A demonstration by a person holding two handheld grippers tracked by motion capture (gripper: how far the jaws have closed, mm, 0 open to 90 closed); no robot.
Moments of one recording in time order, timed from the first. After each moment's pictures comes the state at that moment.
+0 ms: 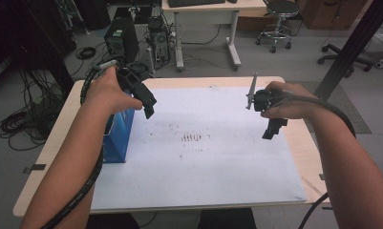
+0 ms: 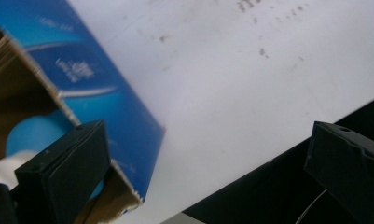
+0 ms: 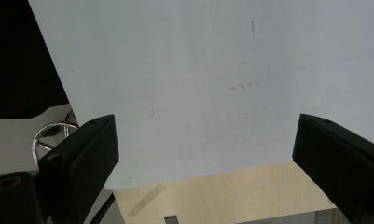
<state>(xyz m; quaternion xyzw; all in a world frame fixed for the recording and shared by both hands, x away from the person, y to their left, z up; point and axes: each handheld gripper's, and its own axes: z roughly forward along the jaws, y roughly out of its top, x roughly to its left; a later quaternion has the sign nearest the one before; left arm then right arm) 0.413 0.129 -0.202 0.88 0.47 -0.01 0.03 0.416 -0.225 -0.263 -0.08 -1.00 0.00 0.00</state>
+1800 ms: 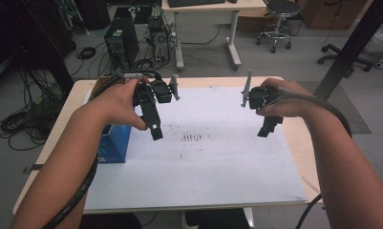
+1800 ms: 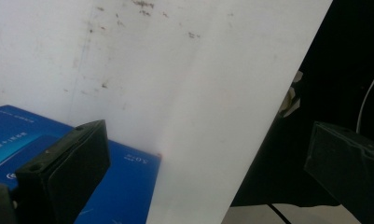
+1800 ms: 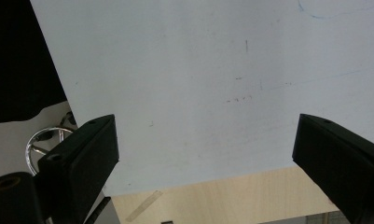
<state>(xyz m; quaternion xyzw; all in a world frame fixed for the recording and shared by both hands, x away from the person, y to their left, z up) 0.375 0.087 -0.207 0.98 0.20 -0.01 0.02 0.413 -0.210 -0.251 -0.08 -1.00 -0.01 -0.01</state>
